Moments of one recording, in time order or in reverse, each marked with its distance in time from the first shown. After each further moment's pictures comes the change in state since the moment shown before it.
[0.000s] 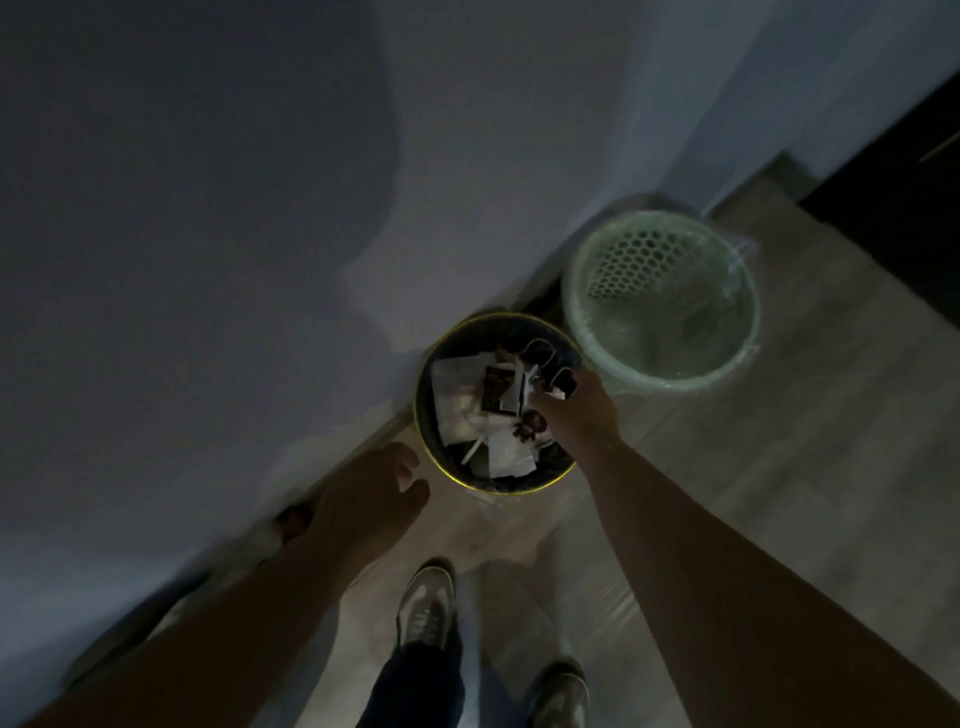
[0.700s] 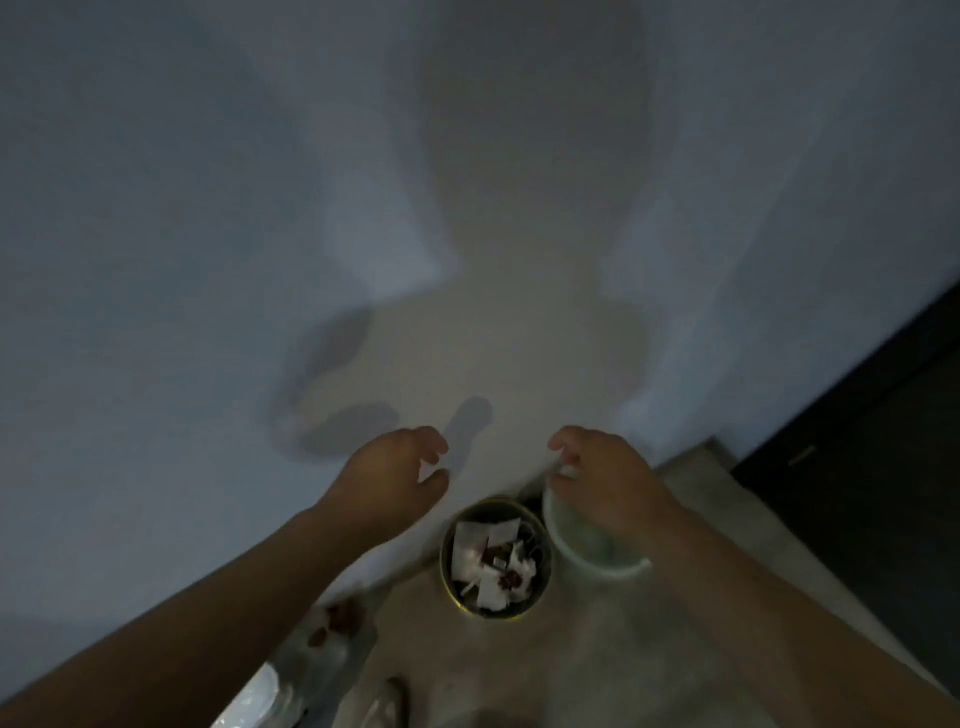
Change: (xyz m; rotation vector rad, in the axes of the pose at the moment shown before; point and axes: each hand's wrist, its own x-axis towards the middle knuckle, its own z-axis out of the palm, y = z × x) left_hand -0.290 0.186 -0.257 0.058 0.451 0.326; right_hand -0.294 -0.245 -0.284 -0.627 -0.154 -0.826
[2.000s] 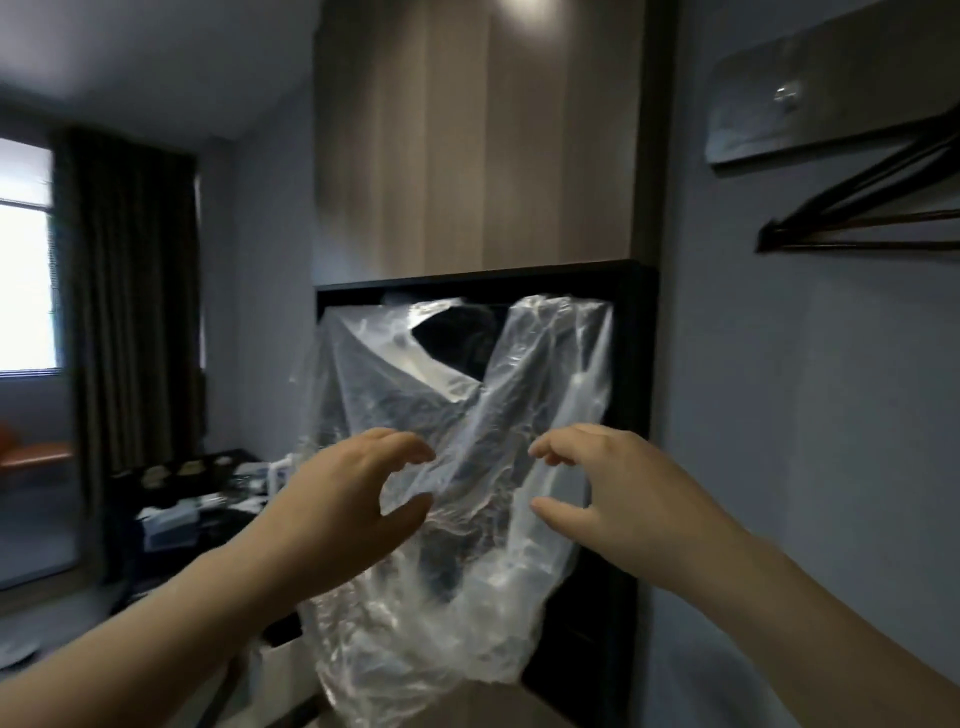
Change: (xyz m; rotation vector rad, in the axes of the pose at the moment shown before) left_hand -0.817 0.045 -0.432 0.698 1.014 -0.715; right_hand -0.501 -0.700 -0.068 -0.005 0.169 -1.657
